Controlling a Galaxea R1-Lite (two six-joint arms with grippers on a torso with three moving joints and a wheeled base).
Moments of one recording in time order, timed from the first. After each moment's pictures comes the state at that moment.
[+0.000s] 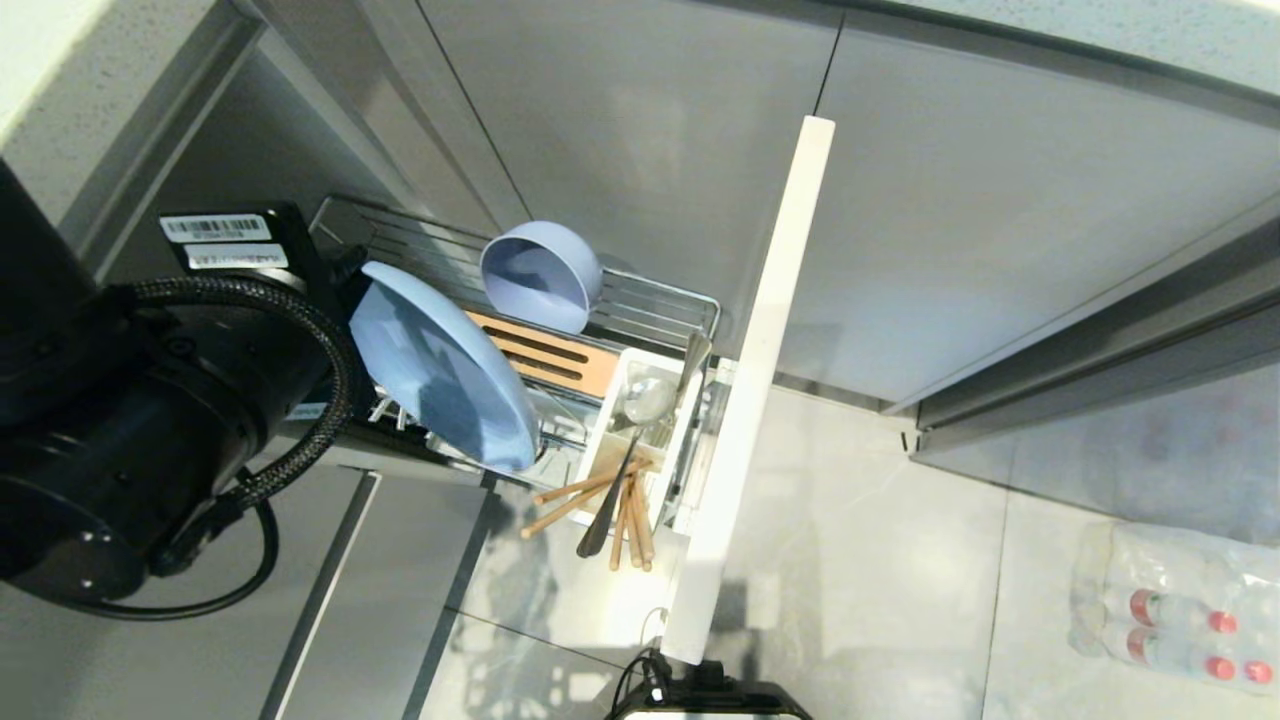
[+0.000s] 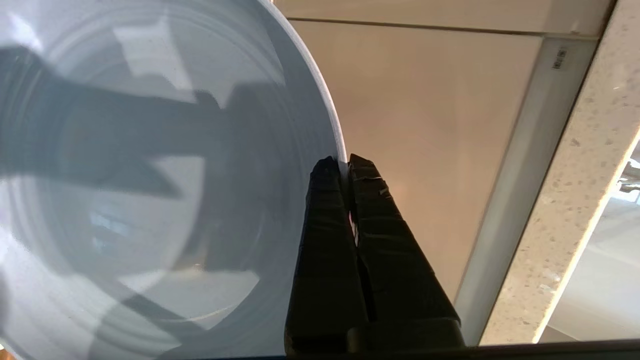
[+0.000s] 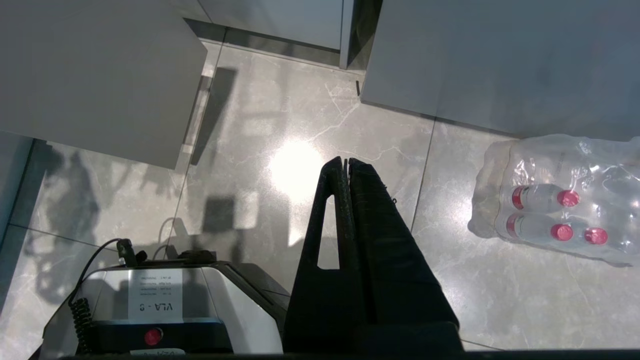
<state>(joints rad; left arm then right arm) -0.75 1.31 -0.79 -0.70 0.81 -1.38 0.00 0.00 0.00 0.00 -0.02 0.04</state>
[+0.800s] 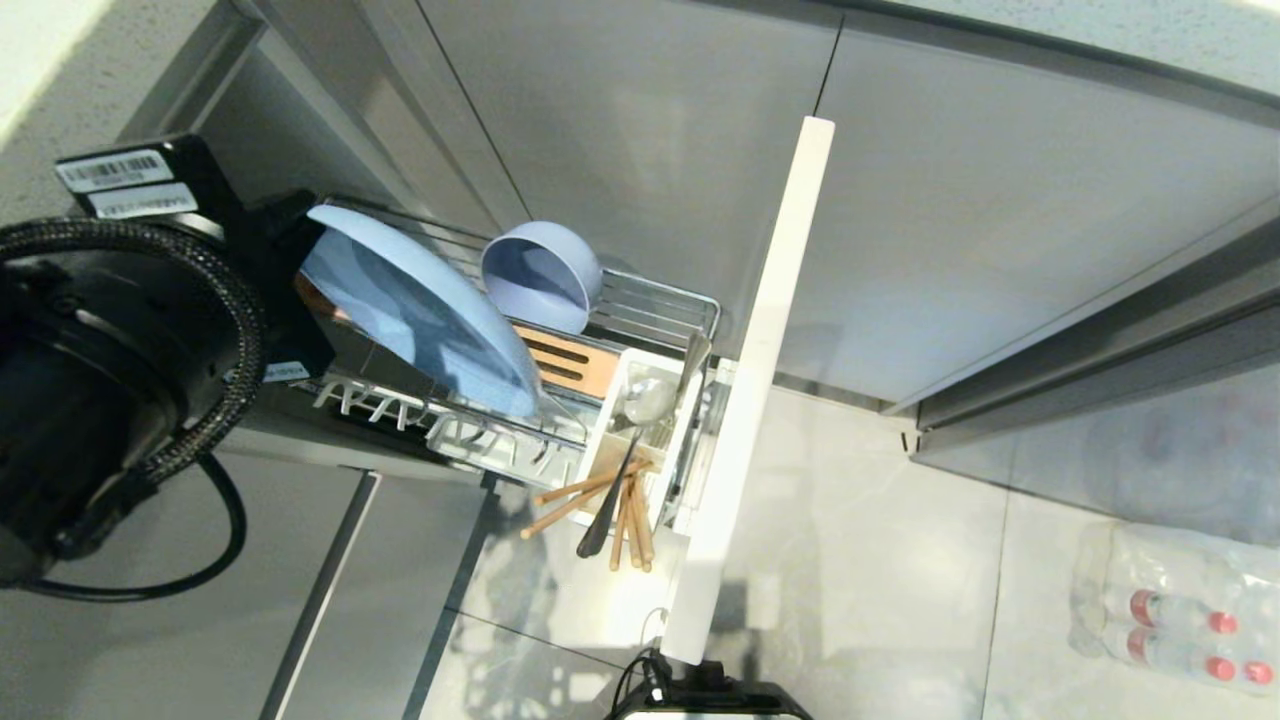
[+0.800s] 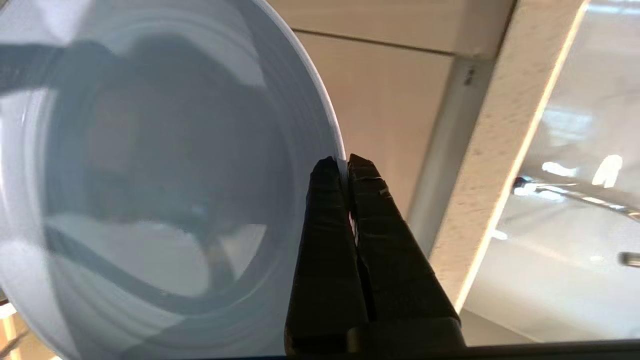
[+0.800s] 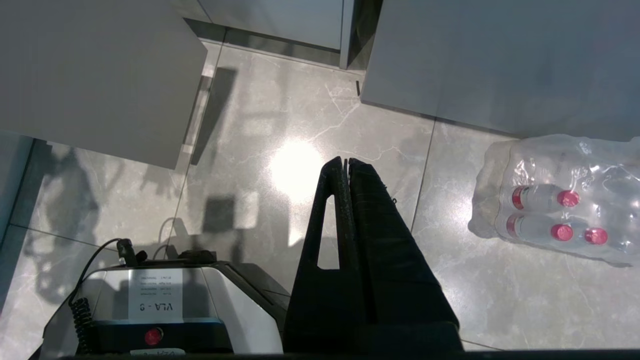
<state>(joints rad) -0.76 1.26 -0.80 -0.78 0.78 -1.37 0.00 0.00 0.00 0.00 -0.02 0.04</state>
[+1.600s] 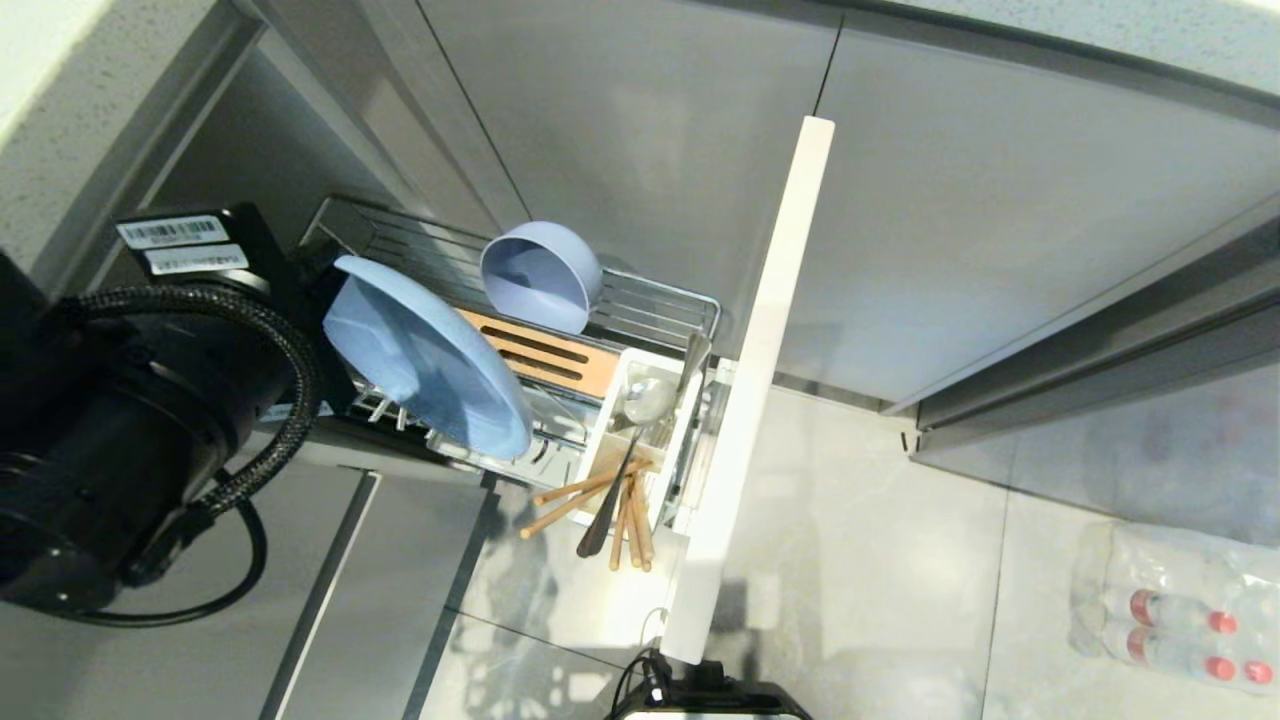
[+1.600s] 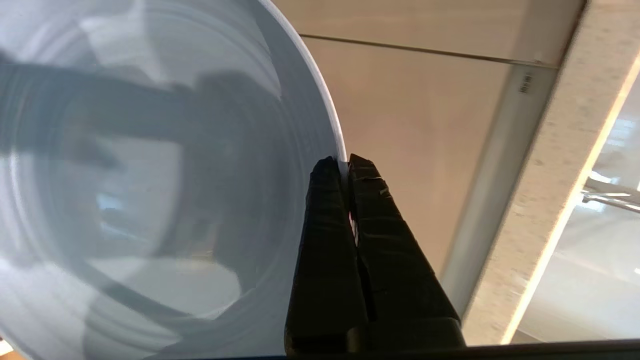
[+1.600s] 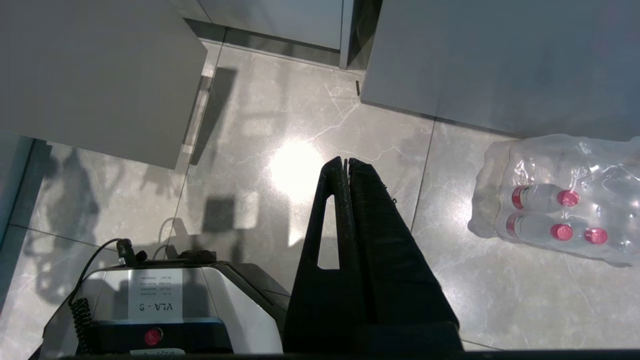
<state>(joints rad) -0.72 1.29 -0.74 -0.78 0.78 -1.40 0.00 0.00 0.00 0.00 -0.02 0.04</state>
